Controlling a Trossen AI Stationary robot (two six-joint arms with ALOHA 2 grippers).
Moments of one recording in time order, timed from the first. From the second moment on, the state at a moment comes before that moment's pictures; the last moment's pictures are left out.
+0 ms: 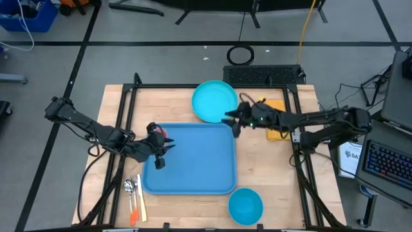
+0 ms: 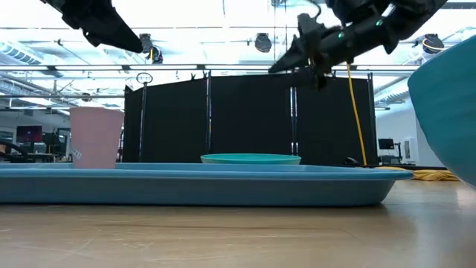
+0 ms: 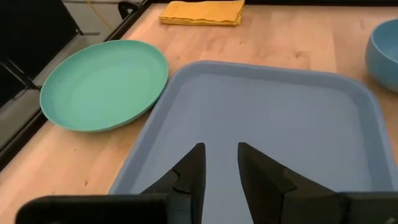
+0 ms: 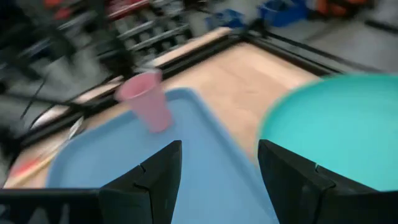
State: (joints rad) left arm -0.45 1.03 0.75 -0.43 -0.64 -0.40; right arm -0.19 1.26 0.65 0.28 0.10 0.41
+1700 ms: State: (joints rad) left arm -0.45 1.03 0.72 -0.39 -0.63 -0.33; right arm -0.76 1.61 0.83 -0.09 -0.24 0.56
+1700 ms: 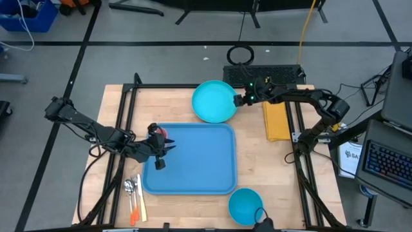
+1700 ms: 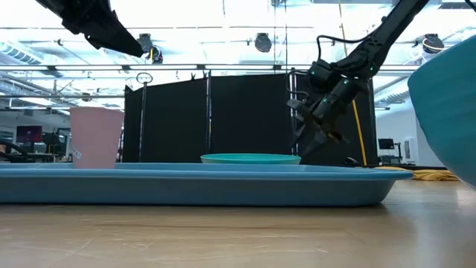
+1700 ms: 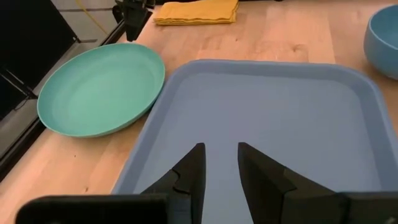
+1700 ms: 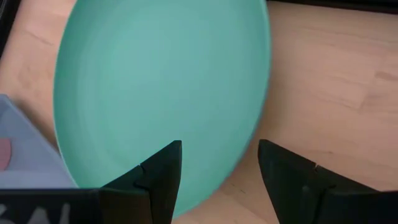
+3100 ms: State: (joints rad) left arm -0.45 1.03 0.72 -0.39 -0.63 -0.32; right arm -0.79 1.72 0.83 0.03 -0.40 0.61
